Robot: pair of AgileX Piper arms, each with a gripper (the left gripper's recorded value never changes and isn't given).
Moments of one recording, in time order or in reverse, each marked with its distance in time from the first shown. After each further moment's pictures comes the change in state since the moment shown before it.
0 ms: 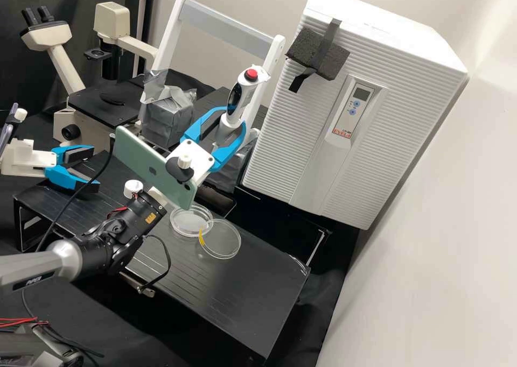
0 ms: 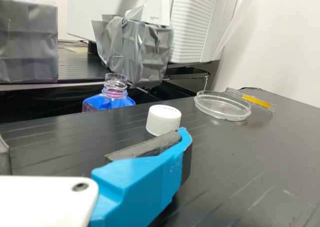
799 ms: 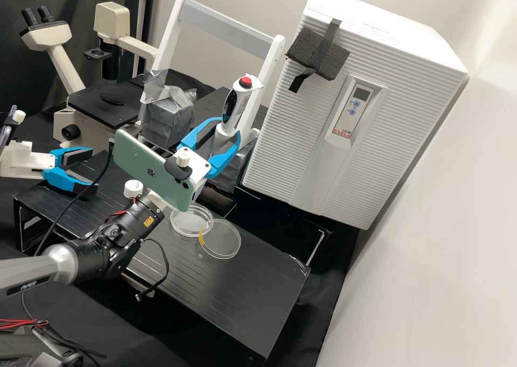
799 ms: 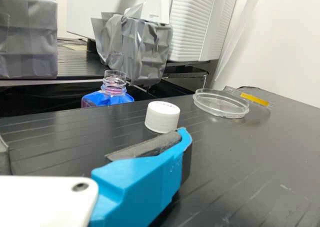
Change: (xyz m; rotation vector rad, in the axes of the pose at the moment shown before) left arm -0.001 -0.003 0.000 -0.008 -0.008 0.004; right arm -0.007 -0.003 0.006 -0.060 -0.056 -0.057
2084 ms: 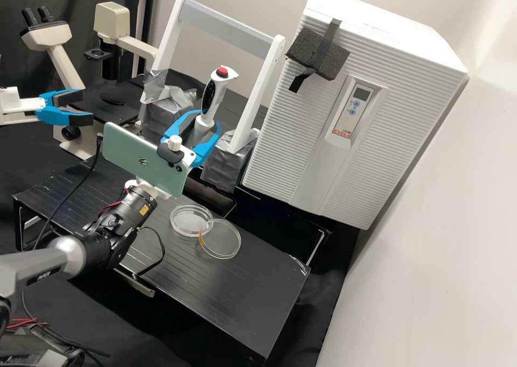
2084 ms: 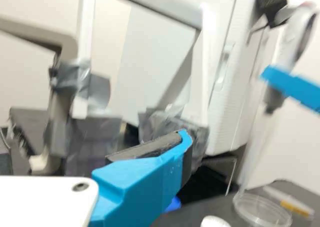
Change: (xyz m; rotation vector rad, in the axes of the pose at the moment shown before) left arm -0.025 0.096 -0.021 -0.015 0.029 0.298; right arm 0.011 -0.033 -0.010 0.015 0.042 -0.158
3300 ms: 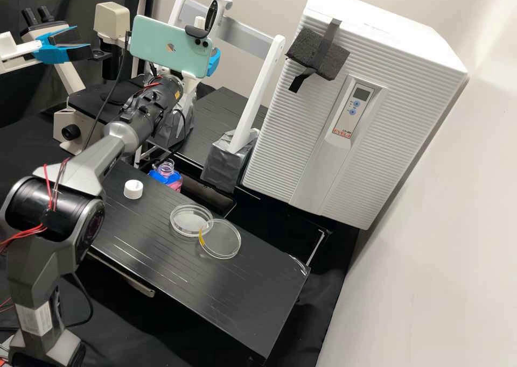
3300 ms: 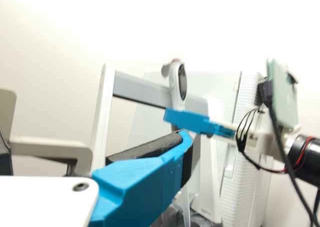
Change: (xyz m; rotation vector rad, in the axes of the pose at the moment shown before) left arm 0.023 0.087 0.010 0.030 -0.034 0.207; right arm 0.193 -0.025 -0.083 -0.040 -0.065 -0.273
